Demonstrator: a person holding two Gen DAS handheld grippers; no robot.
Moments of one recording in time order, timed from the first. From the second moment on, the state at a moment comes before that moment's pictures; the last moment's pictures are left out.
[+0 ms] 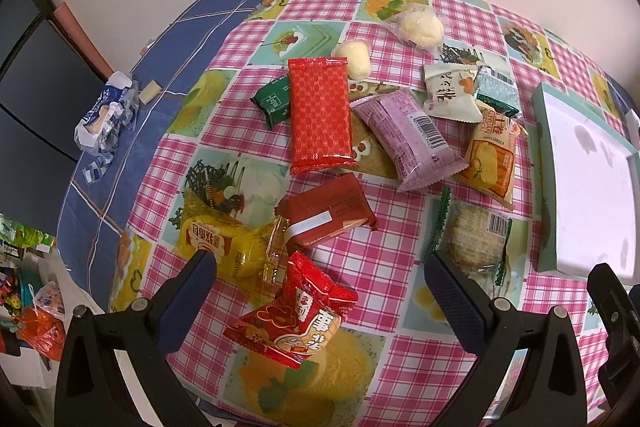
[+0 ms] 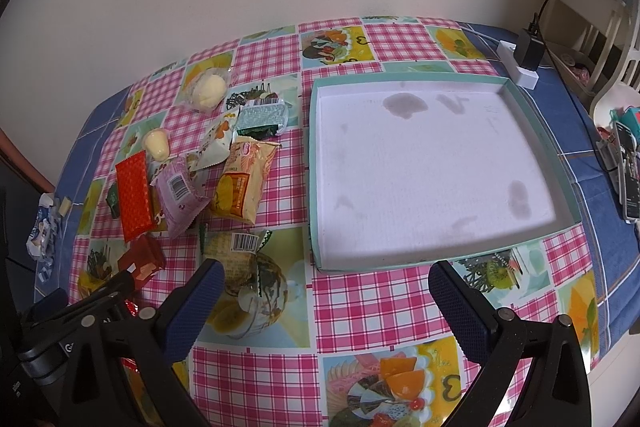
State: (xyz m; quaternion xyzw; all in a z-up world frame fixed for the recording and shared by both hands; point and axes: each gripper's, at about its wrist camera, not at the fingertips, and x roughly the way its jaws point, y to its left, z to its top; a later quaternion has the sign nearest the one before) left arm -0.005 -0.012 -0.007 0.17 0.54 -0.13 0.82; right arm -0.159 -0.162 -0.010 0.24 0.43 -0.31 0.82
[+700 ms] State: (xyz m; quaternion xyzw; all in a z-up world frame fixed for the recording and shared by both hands) left arm -0.004 -0.011 -0.006 0.16 0.54 -0.13 0.82; right arm -0.157 -0.162 -0.011 0.24 0.43 -0.31 0.82
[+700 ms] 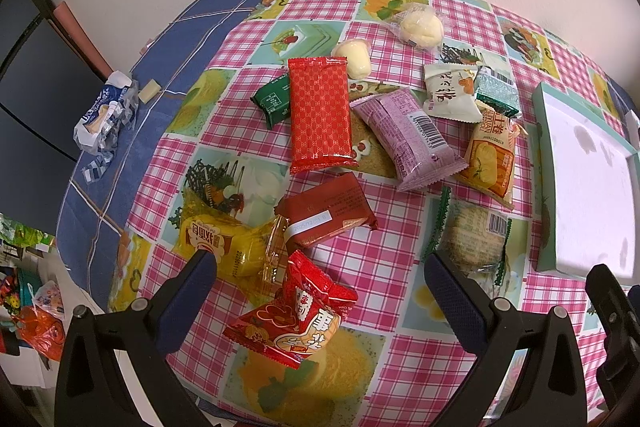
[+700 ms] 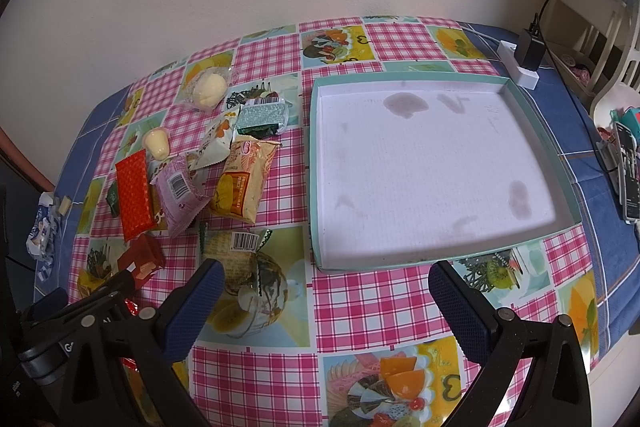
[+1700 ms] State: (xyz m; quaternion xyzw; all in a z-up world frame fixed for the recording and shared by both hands) left arm 0.062 0.125 -0.043 -0.02 0.61 -0.04 0.79; right arm -0.032 -0.031 -0.078 0.17 0.59 0.01 0.79
